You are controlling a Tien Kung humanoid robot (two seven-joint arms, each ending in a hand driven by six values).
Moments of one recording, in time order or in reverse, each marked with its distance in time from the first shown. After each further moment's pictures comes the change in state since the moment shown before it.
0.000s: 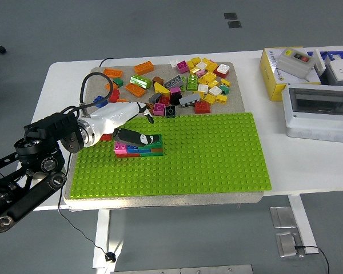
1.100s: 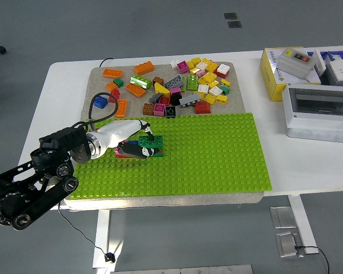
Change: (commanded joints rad) left arm -0.002 -0.056 0.075 0.210 -0.014 0.043 -0.099; right arm 0.004 0.007 -0.013 0.000 0.016 0.000 0.006
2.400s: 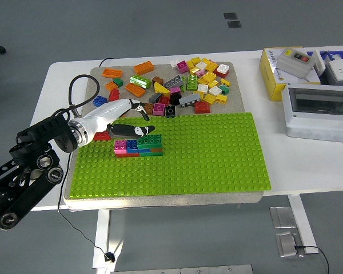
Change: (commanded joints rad) left arm 0.111 0.009 -0.273 -0.118 -0.006 0.015 -0.047; right arm -0.009 0.000 0.002 0.000 -0.004 0.002 0.002
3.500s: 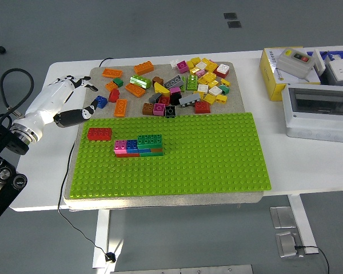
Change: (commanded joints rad) left arm 0.142 0.133 -0.115 0.087 0.126 0.318 -0.223; right arm -0.005 0.023 0.003 0.000 0.054 0.022 -0.106
